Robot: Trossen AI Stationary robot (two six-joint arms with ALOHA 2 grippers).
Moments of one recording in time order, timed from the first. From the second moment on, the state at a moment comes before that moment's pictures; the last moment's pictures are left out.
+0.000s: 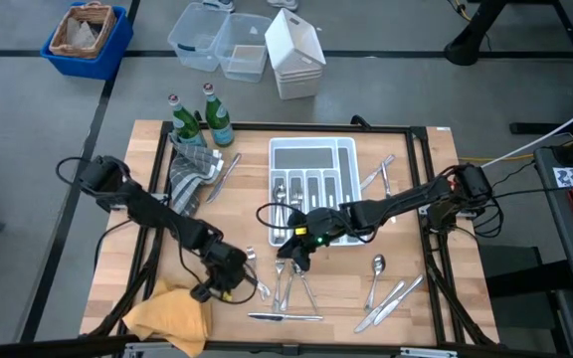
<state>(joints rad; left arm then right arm) -0.47 1.57 0.79 -0.24 0.41 -0.05 0.22 1.73 1.13 0.13 -0.15 0.79</state>
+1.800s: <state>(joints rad) 0.17 1.75 0.85 0.35 -0.14 -0.71 -0.04 1.14 1.13 -0.60 0.05 0.55</state>
